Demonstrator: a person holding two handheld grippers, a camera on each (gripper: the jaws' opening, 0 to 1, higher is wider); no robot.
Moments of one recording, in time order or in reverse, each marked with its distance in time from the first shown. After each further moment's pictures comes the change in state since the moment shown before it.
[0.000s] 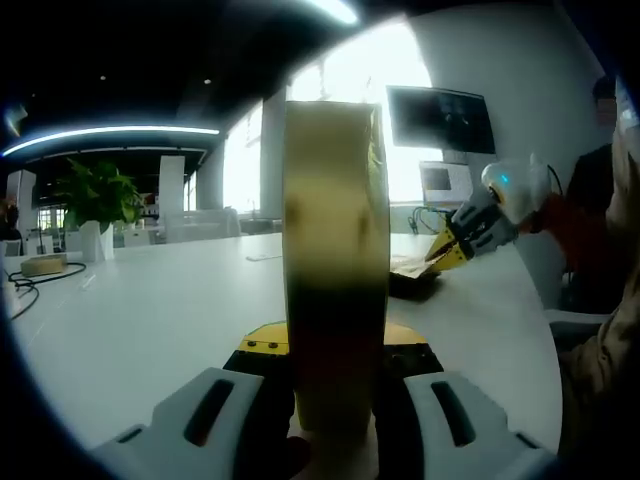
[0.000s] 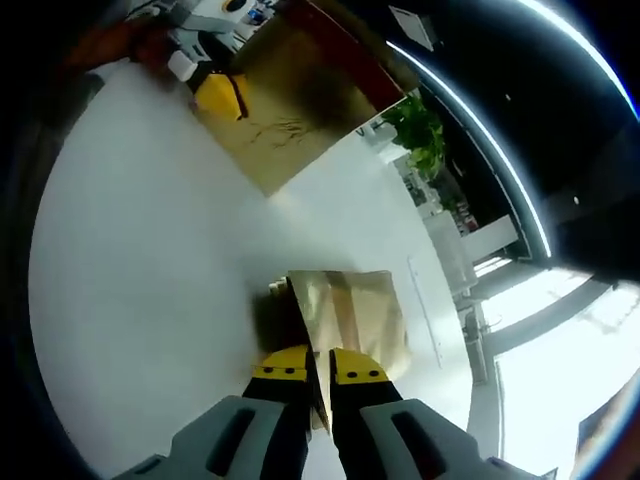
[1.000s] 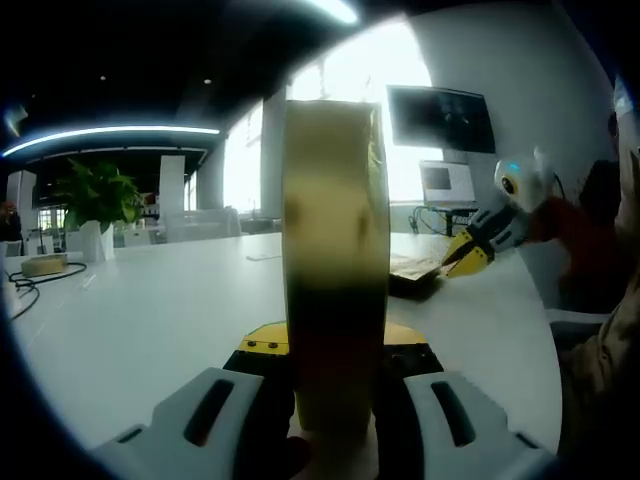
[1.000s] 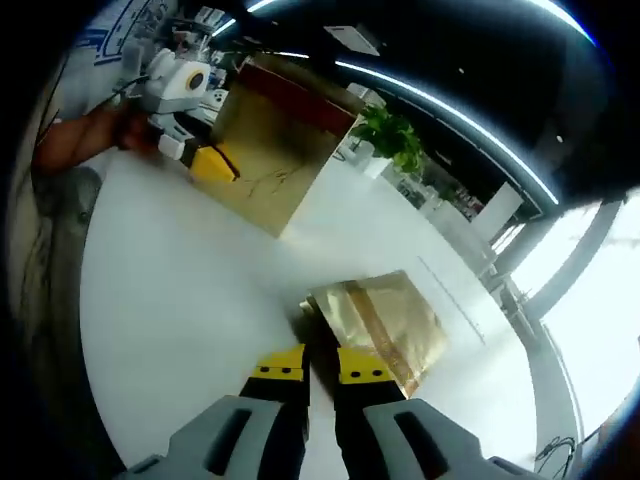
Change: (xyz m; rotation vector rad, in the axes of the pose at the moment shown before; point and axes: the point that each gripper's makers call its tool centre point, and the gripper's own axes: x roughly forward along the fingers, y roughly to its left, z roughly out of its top) left arm 0.000 0.000 0.000 0.001 0.002 0.002; right arm -0.023 0.017 0.003 0.322 -0.153 0.066
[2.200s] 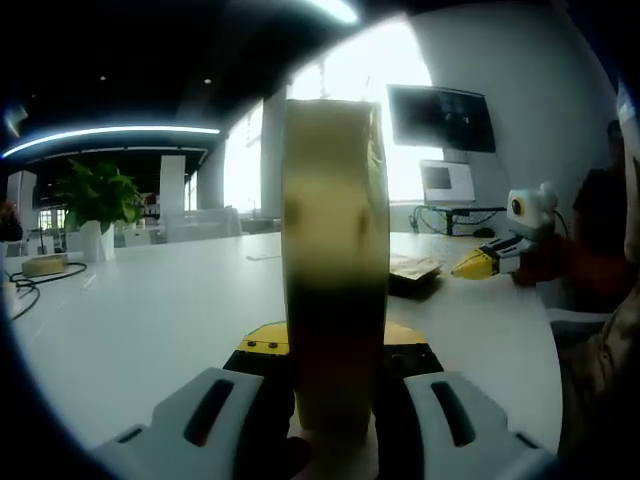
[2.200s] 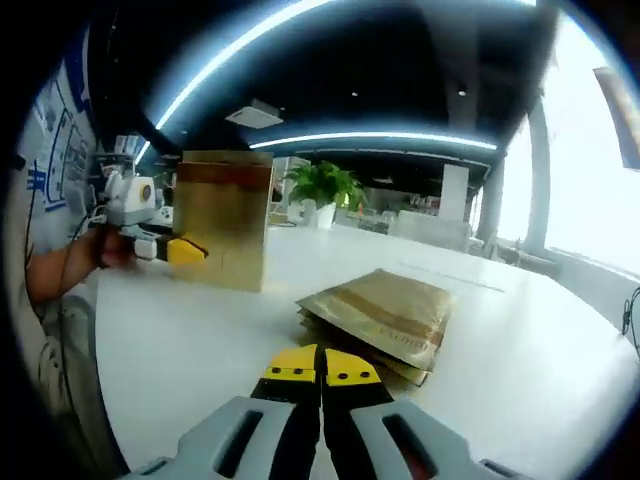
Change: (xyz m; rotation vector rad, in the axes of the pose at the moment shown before) left arm 0.000 0.001 0.000 0.002 0.002 0.003; right arm -0.008 0.001 -0.016 0.478 -0.309 -0.089
